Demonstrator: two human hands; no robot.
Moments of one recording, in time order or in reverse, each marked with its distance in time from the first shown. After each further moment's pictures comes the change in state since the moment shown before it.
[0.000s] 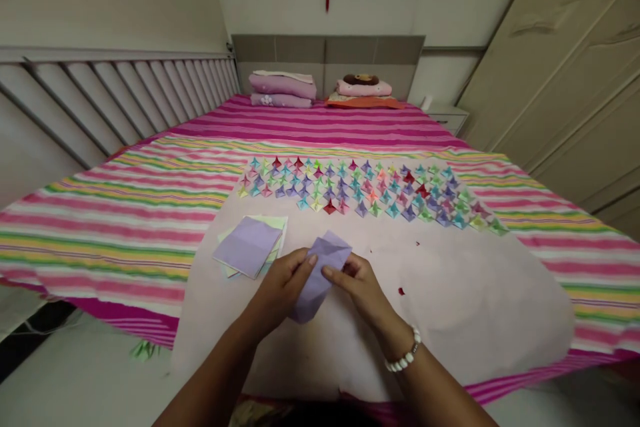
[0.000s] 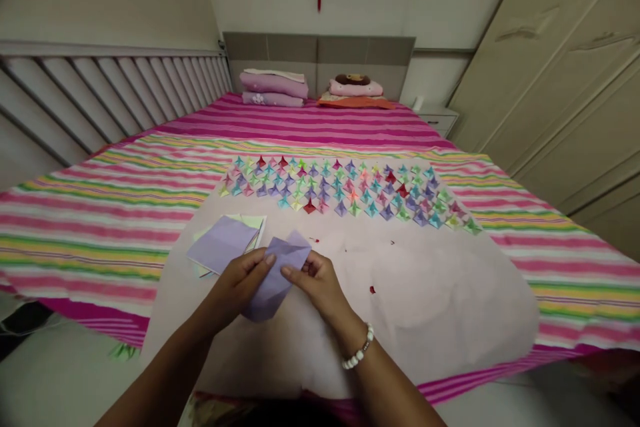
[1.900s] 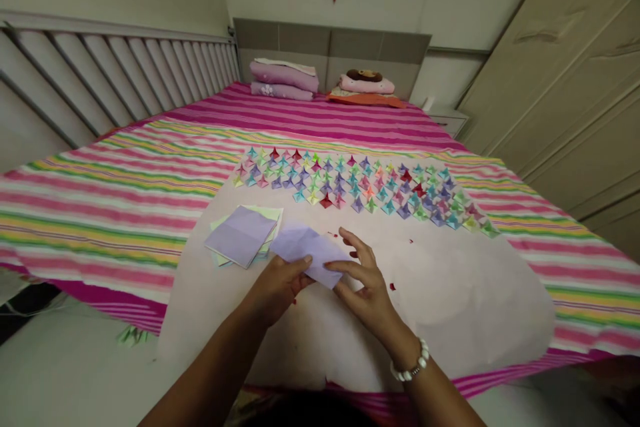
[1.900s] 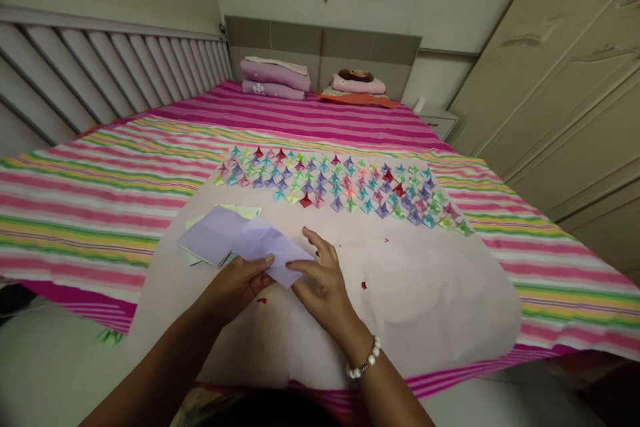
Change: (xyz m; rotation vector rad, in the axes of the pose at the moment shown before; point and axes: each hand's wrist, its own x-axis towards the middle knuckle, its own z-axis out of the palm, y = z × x) left_hand -0.001 -0.017 0.026 -0.958 0.040 -0.340; right_hand -0.028 -0.005 -0.027 -0.796 0.047 -0.470
